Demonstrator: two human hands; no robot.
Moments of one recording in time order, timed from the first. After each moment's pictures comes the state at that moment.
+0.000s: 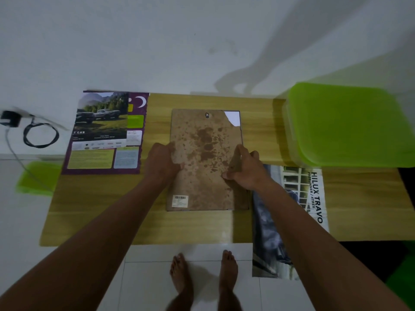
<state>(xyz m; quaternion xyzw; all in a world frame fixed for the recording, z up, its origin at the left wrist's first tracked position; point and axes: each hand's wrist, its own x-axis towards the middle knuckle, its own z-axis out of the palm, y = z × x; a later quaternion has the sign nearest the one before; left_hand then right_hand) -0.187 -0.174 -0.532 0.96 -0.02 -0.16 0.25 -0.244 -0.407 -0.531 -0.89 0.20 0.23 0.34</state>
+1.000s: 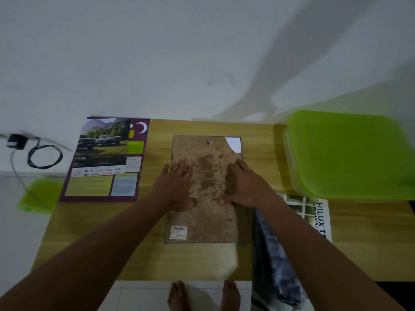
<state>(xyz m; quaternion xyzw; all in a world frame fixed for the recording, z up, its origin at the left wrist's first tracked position) -0.161 -0.200 -0.533 0.93 -0.27 -0.24 -0.06 -0.207 -0.423 -0.517 -0.94 0.03 0.24 0.22</state>
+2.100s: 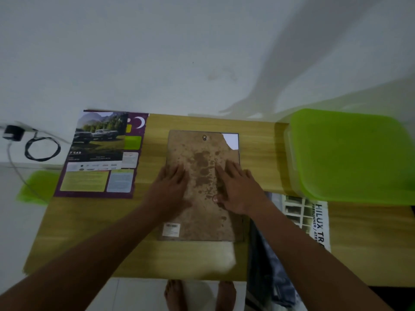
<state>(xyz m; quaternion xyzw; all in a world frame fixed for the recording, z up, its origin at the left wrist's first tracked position) -0.180 -0.187 -0.545 0.93 -0.31 -0.19 -0.03 -0.212 -0.415 -0.539 -0.97 -0.08 0.21 0.10</state>
